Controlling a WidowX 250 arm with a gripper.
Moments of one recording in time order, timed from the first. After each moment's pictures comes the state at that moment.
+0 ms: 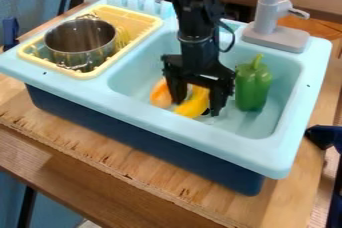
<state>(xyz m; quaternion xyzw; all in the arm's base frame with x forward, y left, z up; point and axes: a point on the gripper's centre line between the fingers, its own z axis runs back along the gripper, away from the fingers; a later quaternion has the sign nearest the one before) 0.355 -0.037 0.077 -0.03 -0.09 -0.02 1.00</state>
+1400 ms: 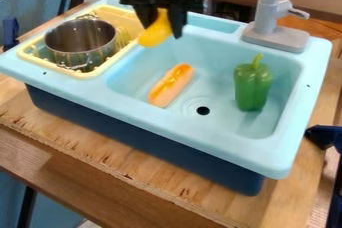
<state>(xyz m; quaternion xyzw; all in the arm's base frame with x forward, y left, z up) 0.346 0.011 0.179 -0.01 -0.23 0.10 0.97</state>
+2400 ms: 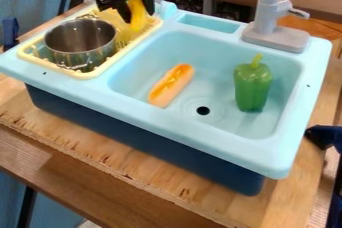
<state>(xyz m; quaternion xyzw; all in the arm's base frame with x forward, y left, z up) 0.409 0.101 0.156 -0.06 -0.27 0.40 0.87</state>
